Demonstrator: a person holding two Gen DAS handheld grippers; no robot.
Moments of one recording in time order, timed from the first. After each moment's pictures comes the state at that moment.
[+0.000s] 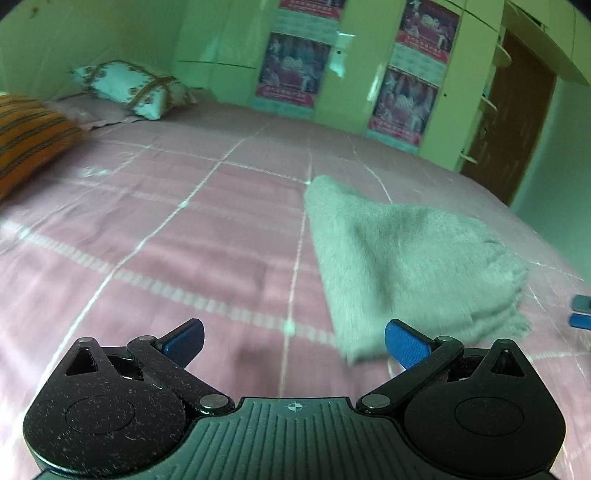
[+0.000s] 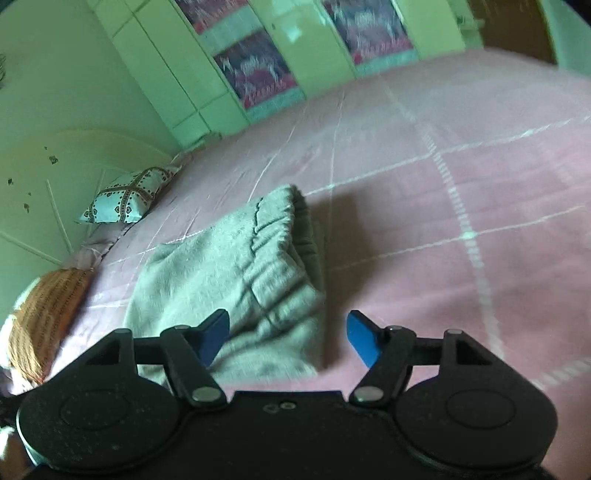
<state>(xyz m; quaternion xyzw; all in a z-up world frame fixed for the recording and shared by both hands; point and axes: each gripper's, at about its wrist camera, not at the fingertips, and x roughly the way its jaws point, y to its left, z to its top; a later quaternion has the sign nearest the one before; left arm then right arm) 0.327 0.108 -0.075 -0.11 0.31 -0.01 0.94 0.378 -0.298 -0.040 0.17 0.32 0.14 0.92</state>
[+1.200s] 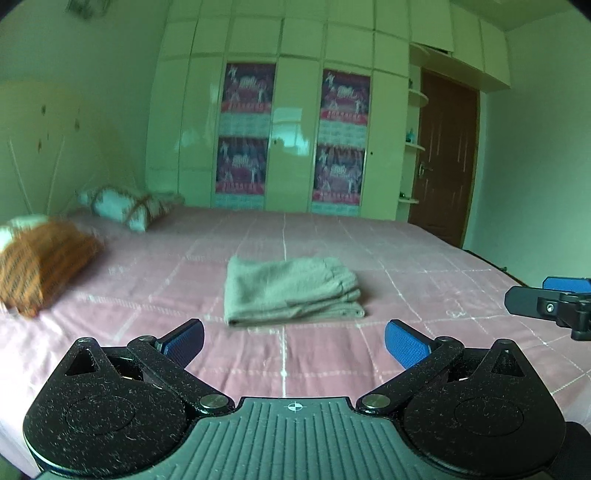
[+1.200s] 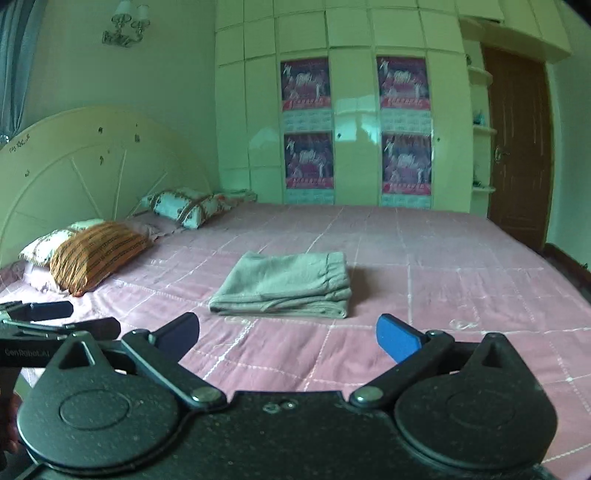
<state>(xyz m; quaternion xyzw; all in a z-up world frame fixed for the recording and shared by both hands) 0.025 -0.017 0.066 -0.02 0.16 -0.03 0.99 0.044 -0.229 0.077 -0.01 0.15 0.13 0.98</state>
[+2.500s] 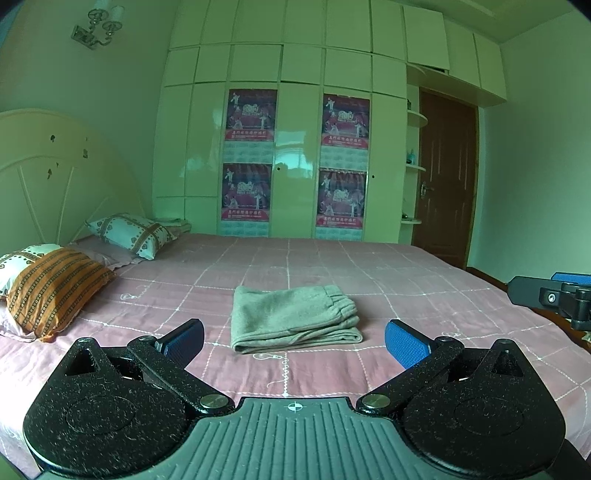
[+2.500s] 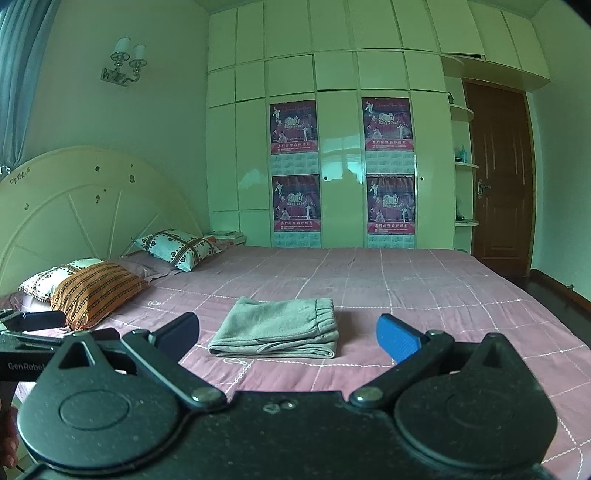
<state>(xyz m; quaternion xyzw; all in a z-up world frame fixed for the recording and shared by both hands) -0.008 -0.024 0.096 -0.02 0.13 -0.02 0.99 0.003 -0.228 0.106 0.00 0.10 0.10 0.99</state>
